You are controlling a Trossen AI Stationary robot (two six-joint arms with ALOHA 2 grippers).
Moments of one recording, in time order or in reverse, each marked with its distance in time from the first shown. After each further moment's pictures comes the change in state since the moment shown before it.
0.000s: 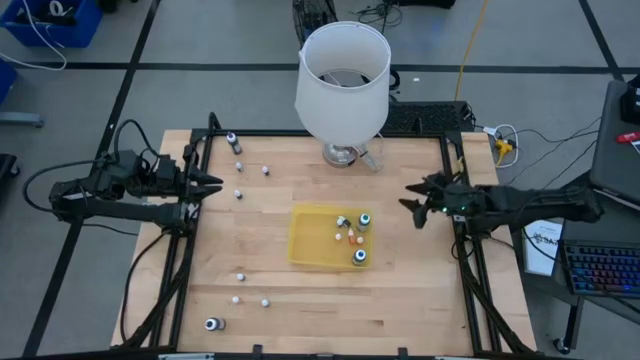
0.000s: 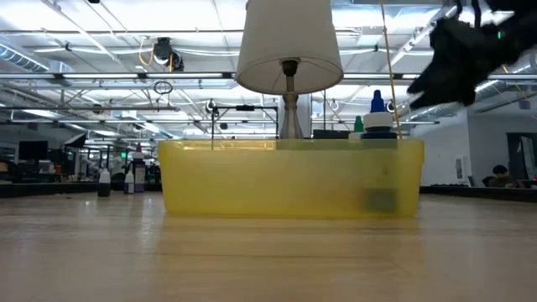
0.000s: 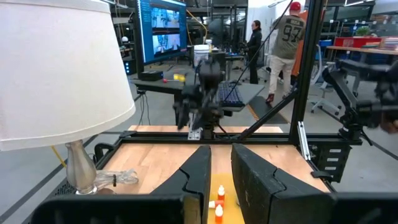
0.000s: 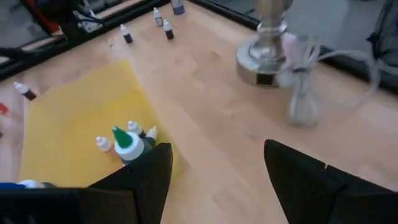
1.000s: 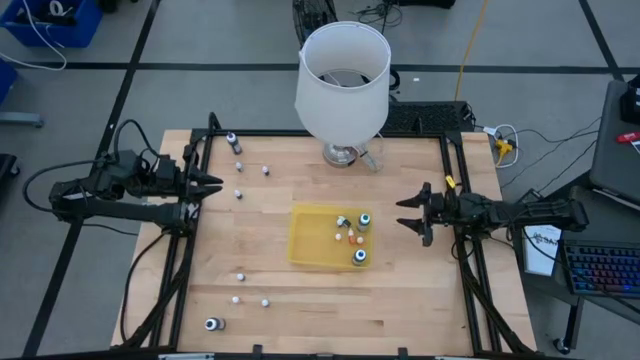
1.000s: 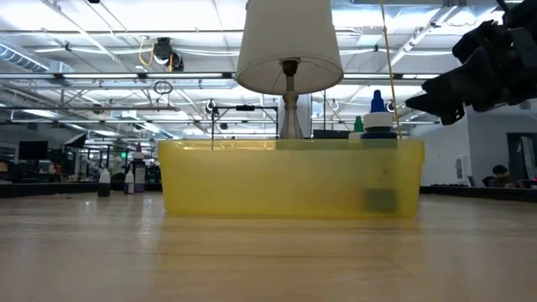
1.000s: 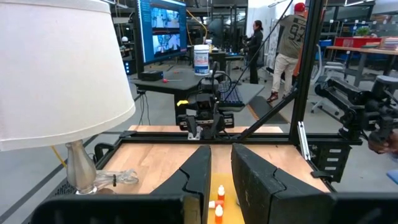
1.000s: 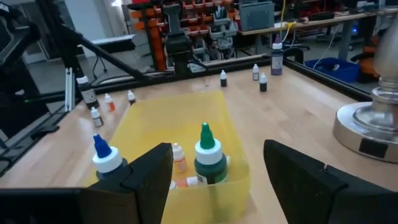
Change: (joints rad) left arm 0.000 0.000 0.000 0.000 0.000 0.000; right arm 0.000 -0.346 -0.390 0.468 -0.289 -0.334
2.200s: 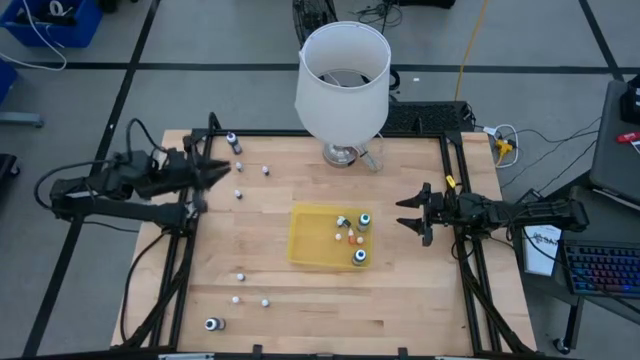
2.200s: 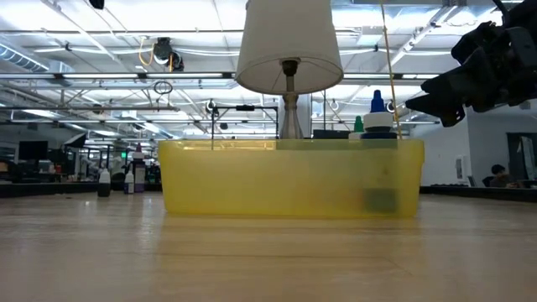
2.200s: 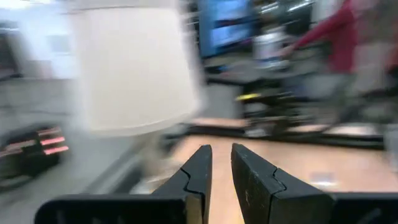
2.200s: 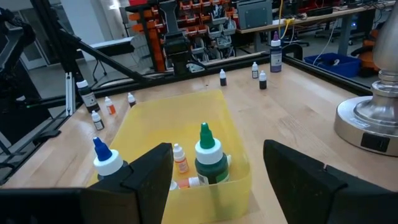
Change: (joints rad) left arm 0.000 0.083 0.000 0.058 -0.295 0.061; right arm 0.000 0.004 0.000 -0.003 0.003 0.032
